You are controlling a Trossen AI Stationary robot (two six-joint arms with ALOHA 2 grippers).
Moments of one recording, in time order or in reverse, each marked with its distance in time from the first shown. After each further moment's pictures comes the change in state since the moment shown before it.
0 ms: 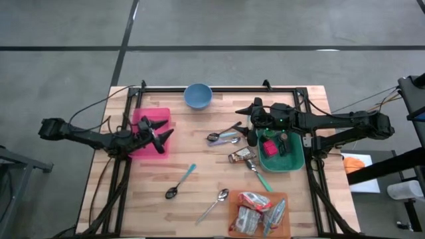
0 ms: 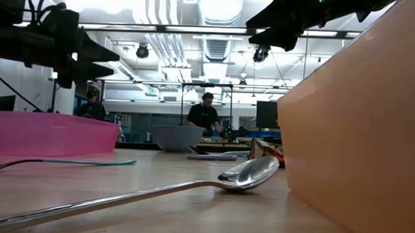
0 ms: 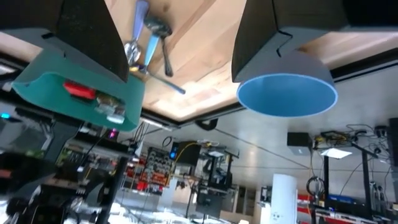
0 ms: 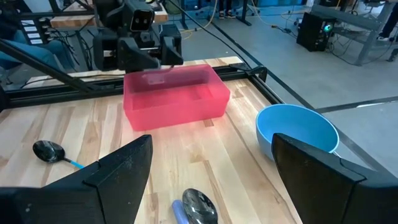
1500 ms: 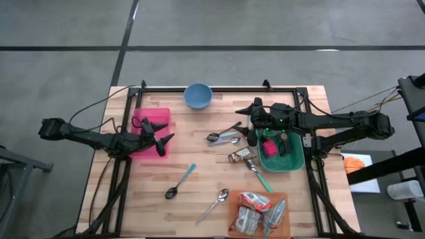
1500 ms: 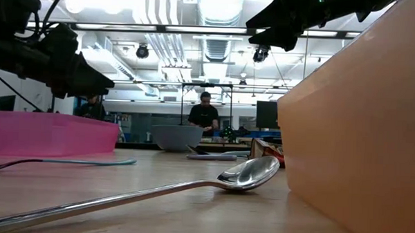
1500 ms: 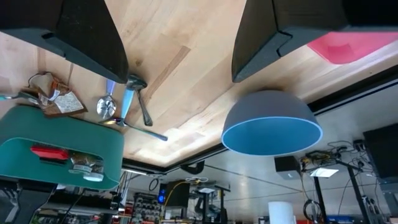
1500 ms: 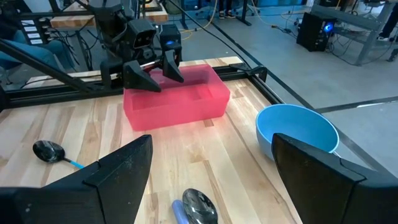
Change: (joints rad) left arm 0.000 0.000 -0.002 -0.230 0.000 -0.009; right arm 0.000 0.000 0.000 0.000 0.000 0.000
